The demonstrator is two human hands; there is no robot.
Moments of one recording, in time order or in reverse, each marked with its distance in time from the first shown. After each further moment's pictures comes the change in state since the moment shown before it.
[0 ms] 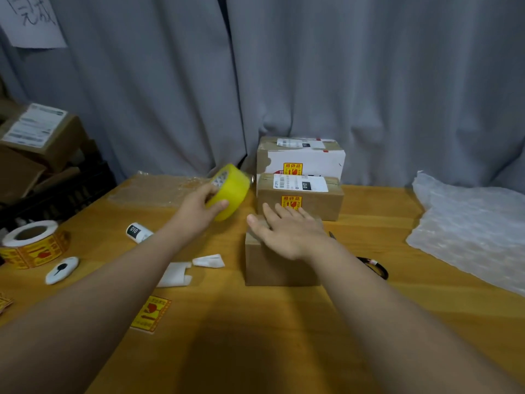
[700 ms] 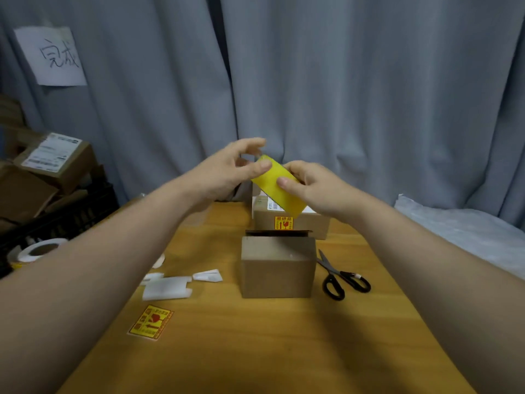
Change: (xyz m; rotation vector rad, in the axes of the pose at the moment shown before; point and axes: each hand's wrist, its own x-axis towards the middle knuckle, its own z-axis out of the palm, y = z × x) left_hand -0.008 0.149 -0.047 -0.187 -0.209 0.202; right_hand -0.044 0.015 -0.102 0.495 0.381 -0.308
